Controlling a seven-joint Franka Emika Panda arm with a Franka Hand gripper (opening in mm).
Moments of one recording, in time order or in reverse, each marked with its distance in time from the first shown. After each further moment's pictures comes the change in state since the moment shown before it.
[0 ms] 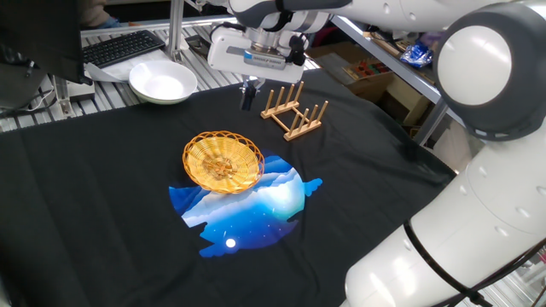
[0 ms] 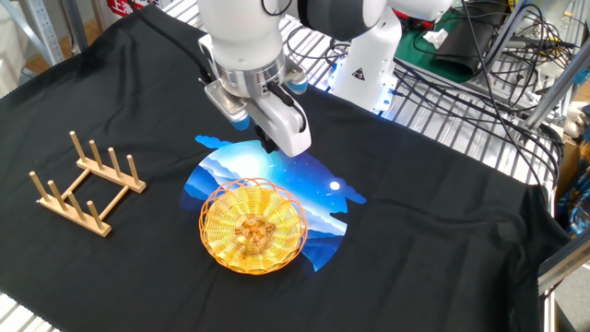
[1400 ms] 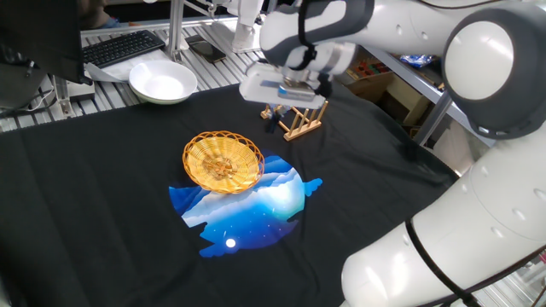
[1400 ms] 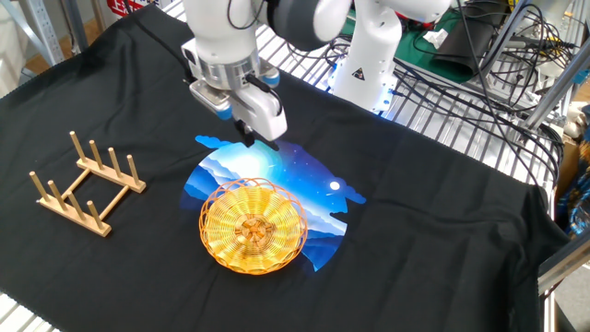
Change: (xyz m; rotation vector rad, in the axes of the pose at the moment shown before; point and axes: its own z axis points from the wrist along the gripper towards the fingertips) arm 0.000 -0.079 0.058 -0.050 -0.059 -0.135
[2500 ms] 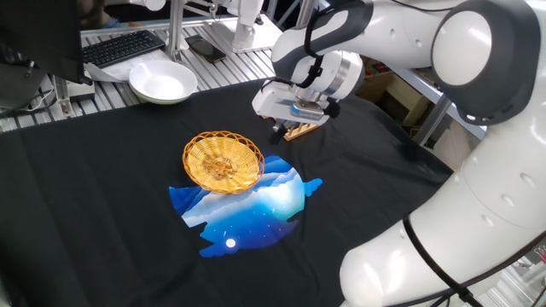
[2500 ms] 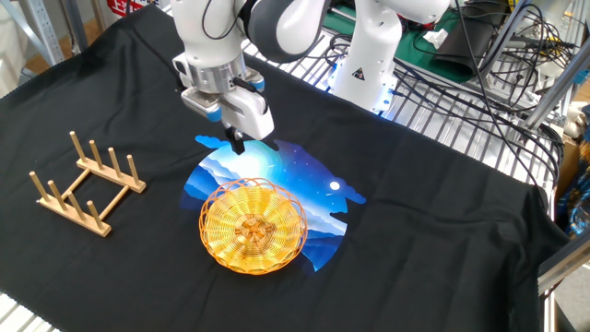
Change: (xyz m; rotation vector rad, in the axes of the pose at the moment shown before) arm -0.004 -0.031 0.038 -0.098 -0.052 -0.061
